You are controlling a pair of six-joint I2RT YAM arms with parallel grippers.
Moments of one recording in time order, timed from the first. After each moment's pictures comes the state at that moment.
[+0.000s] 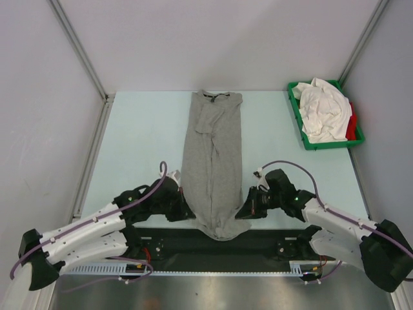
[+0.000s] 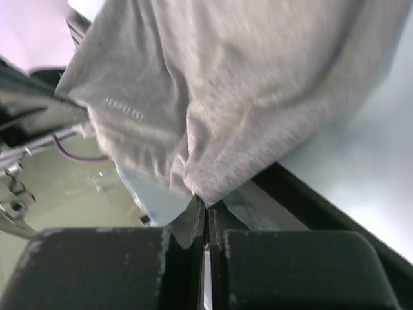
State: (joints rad) left arm -0.95 0.78 0.53 -0.65 0.10 -1.12; right arm 0.68 0.98 0.33 -0.14 -0.61 0.94
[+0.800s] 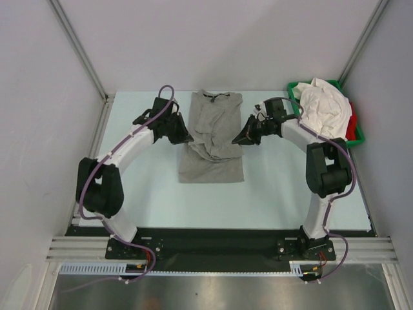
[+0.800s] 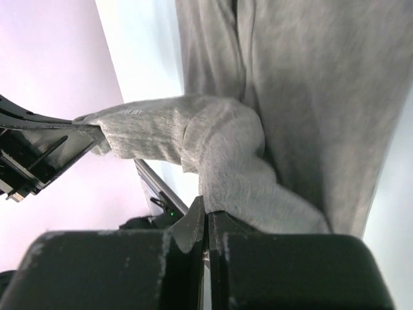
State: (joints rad) left arm -0.34 1.65 1.32 -0.53 0.24 -0.67; right arm 0.25 1.89 1.38 -0.39 -0.78 0.71
